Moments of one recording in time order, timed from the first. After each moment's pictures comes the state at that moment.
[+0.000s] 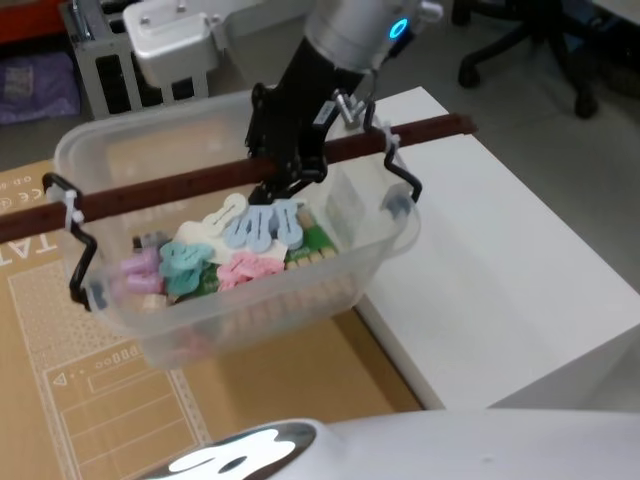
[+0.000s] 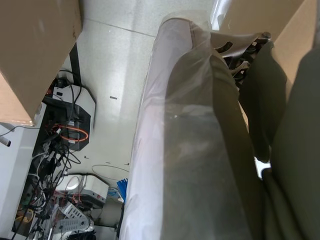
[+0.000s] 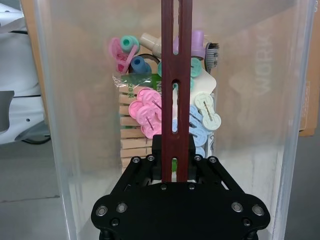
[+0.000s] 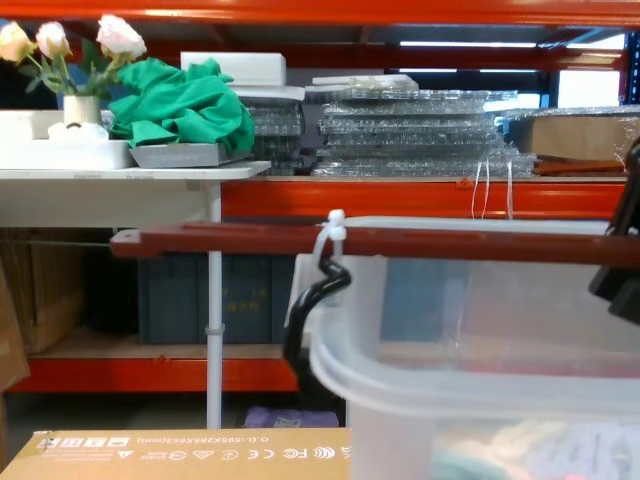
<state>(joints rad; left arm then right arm) -1.47 0.97 1.56 -0.90 0.05 0.15 -1.47 1.22 0.86 -1.09 -1.79 -0.17 -0.69 1.35</state>
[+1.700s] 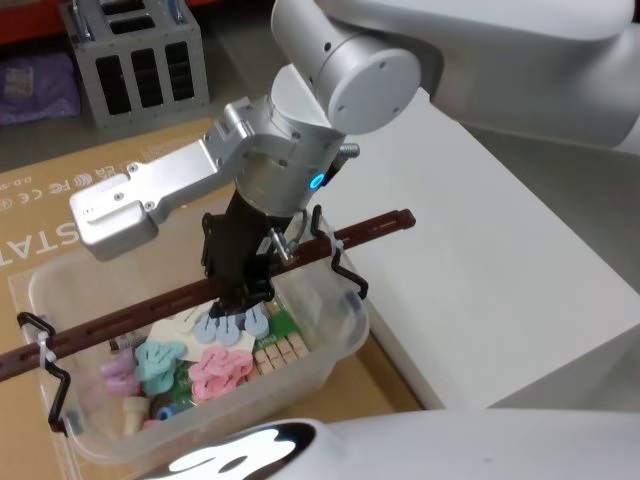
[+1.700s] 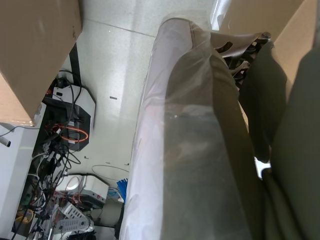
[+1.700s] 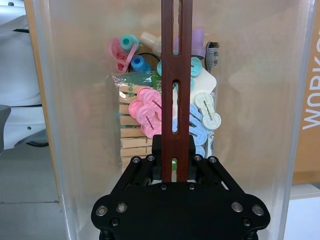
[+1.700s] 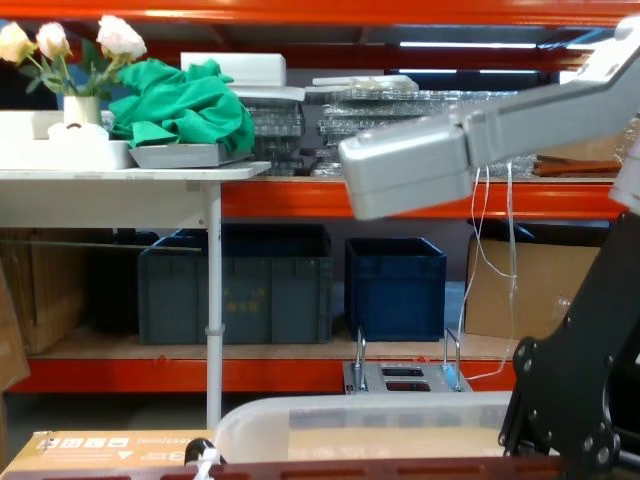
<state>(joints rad) -1.47 0.97 1.56 -0.90 0.05 0.15 -1.47 1.15 0.74 -1.28 -1.78 -0.40 -0.61 1.19</state>
